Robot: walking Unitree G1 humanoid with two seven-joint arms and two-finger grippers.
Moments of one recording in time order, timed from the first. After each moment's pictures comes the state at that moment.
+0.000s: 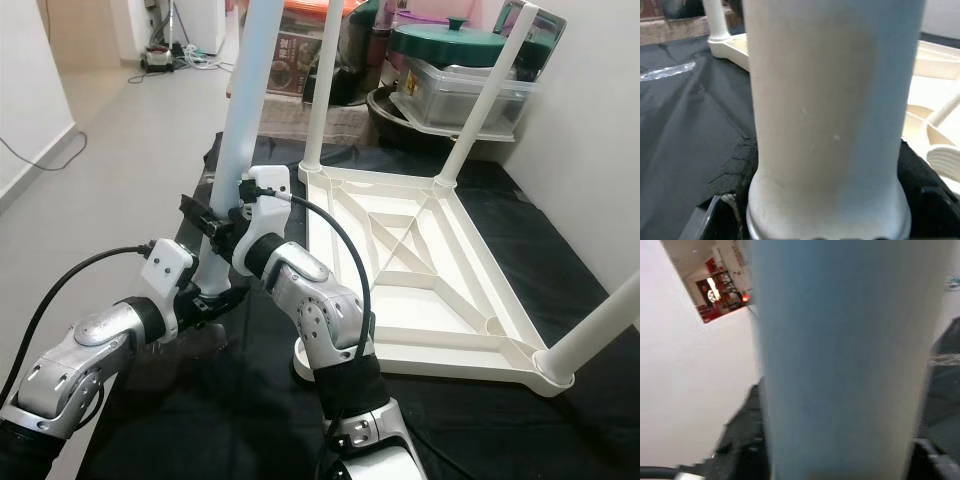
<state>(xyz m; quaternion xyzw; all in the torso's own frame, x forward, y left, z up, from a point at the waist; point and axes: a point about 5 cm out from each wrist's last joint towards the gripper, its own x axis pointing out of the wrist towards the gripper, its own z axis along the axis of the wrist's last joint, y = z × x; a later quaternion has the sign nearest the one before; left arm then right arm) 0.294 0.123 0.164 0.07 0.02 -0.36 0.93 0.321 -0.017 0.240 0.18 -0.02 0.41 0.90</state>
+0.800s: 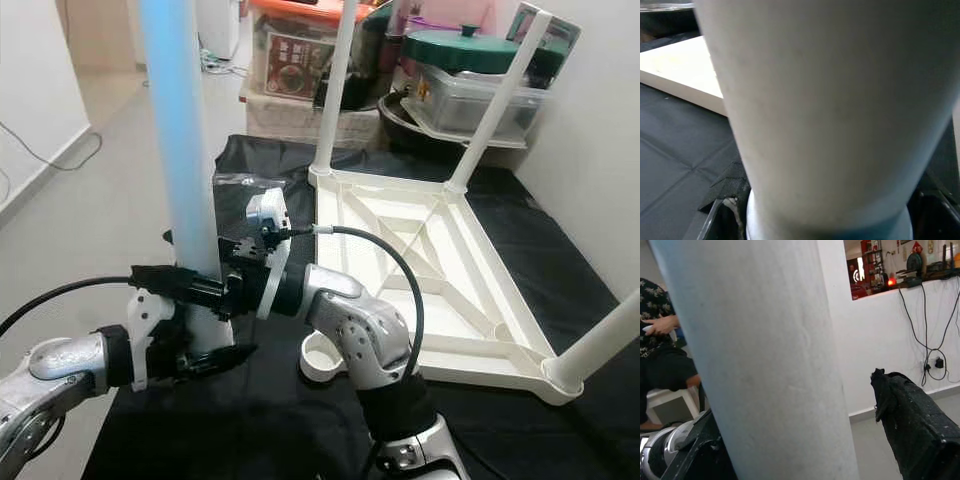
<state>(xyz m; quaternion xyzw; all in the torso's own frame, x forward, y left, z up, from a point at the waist) 0.242 0.123 0.176 0.09 0.03 -0.53 0.84 0.280 -0.034 0.235 0.16 -0.03 0.66 0.74</state>
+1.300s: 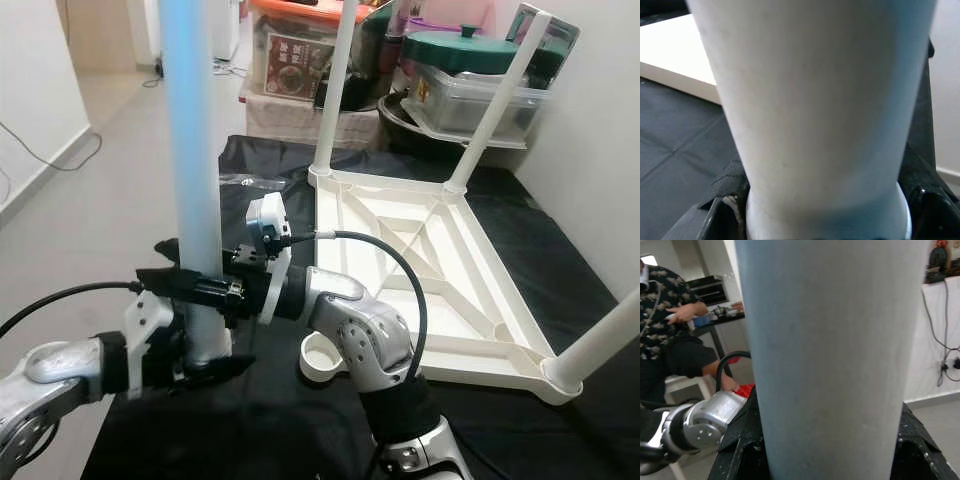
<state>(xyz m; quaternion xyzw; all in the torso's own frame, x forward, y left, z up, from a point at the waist) 0.231 0.131 0.171 0.11 0.05 -0.55 0.83 0.278 -0.043 0.231 0.14 -0.03 0.68 0.72</state>
